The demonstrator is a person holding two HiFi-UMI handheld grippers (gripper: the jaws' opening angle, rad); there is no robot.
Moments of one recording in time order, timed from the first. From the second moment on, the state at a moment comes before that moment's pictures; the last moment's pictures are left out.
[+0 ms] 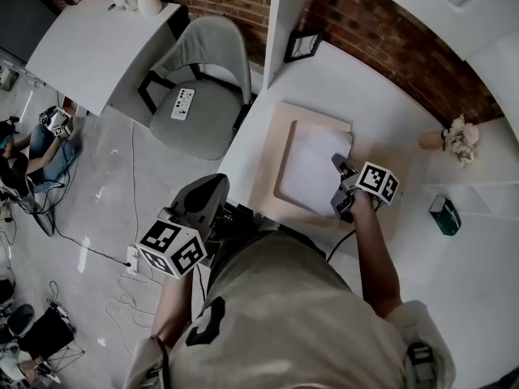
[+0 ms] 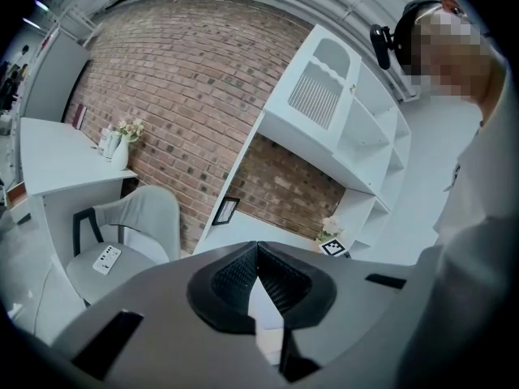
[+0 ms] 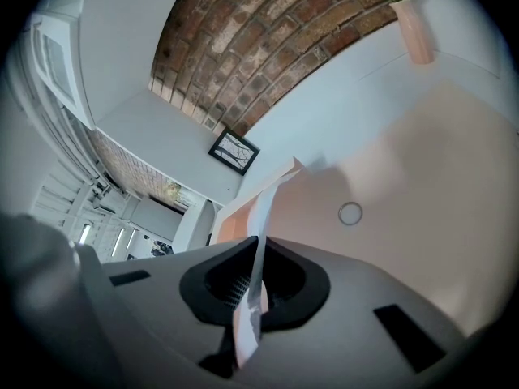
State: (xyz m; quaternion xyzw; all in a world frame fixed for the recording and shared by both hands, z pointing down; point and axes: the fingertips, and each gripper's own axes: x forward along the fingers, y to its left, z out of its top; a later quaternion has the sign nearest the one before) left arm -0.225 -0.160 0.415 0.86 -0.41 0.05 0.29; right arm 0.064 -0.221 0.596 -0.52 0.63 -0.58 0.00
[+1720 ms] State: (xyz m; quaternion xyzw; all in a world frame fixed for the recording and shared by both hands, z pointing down) left arm -0.236 -0.160 0.426 0.85 -0.43 0.05 0.30; right arm 0.021 -0.243 0.608 -0.48 0.64 -0.59 -0.02
